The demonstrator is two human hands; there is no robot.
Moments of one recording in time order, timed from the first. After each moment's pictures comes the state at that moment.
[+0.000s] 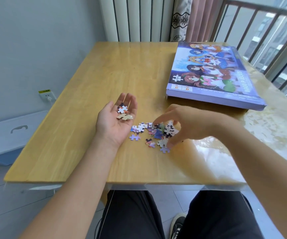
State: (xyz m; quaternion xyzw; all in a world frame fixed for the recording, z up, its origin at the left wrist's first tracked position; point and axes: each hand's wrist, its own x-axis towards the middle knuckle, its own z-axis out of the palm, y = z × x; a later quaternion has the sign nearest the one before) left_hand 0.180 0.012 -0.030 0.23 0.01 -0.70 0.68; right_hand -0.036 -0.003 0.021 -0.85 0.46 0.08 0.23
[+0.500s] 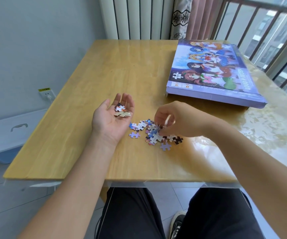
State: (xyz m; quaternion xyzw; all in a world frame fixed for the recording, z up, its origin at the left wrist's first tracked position) left_hand 0.184 0.013 -0.027 0.21 0.05 -0.69 0.69; right_hand -0.027 -0.002 0.004 -0.83 0.46 -0.08 0.30
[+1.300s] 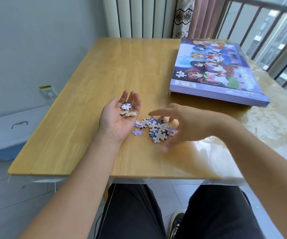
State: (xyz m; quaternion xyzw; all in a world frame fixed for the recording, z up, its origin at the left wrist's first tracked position) left_hand 0.181 0.013 -0.032 0.21 0.02 -0.72 0.66; right_hand -0.025 0.013 0.018 -0.85 0.45 0.05 0.25
